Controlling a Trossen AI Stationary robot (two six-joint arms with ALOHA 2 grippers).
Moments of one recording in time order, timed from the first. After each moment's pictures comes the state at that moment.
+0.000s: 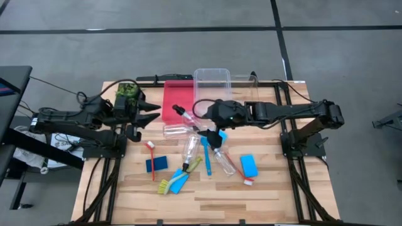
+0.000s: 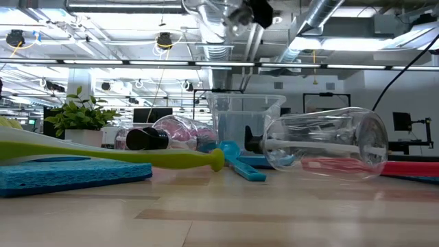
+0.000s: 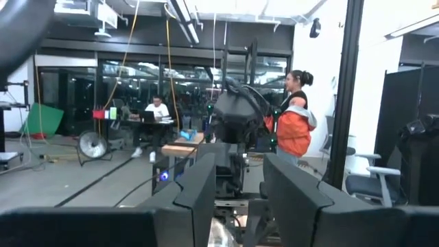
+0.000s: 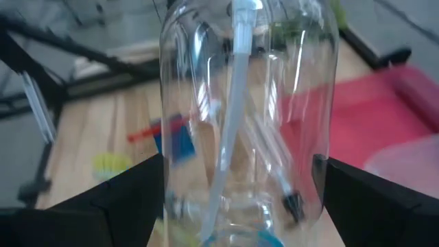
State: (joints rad) left arm -0.08 0.71 0.75 0.25 -0.09 0.00; right arm 0.03 1.39 1.36 -0.40 0.09 0.25
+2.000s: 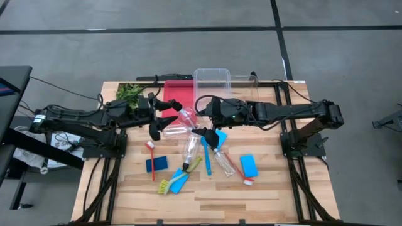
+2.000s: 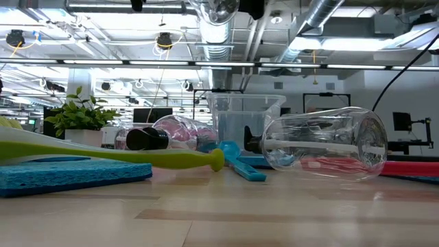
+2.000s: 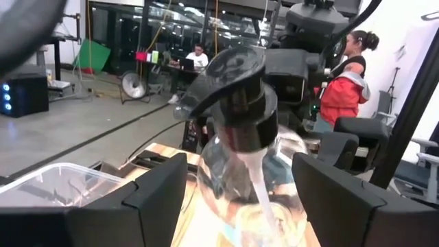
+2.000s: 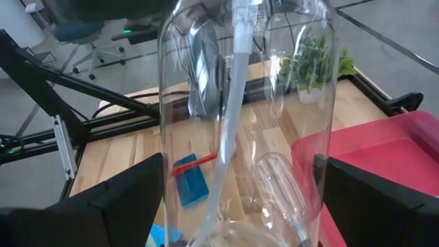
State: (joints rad) left arm -0.07 0.90 0.75 0.23 -0.25 -0.13; right arm 0.03 1.39 1.37 -0.27 0.08 0.25
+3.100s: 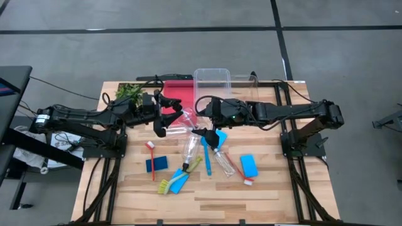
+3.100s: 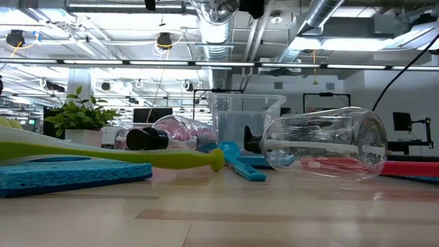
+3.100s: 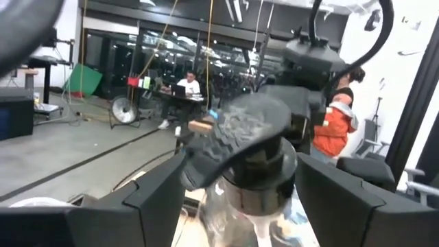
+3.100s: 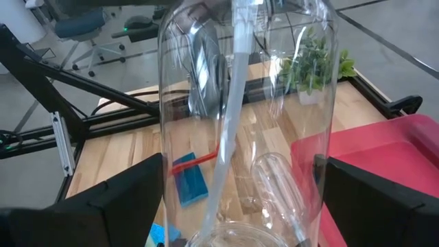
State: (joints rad) left arm -0.02 1.00 0.75 0.45 -0.18 -0.14; right arm 0.03 1.39 1.37 -0.28 0.08 0.23
